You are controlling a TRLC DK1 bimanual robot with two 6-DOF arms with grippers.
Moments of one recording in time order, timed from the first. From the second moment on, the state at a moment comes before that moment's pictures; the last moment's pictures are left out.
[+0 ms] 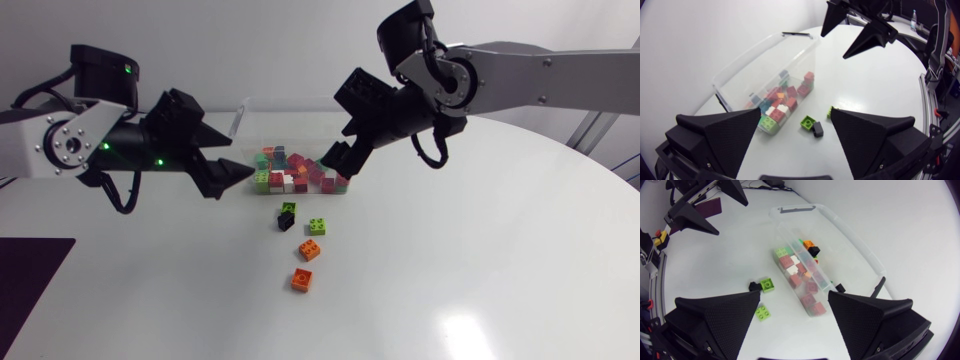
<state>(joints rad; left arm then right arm) -0.20 1.47 0.96 -0.17 0.49 0.59 0.50 1.74 1.36 -0.40 -0.21 -0.52</state>
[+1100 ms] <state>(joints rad) -0.51 1.84 0.80 -0.17 0.55 1.00 0.52 2.03 1.24 -0.36 -0.28 -0.81</state>
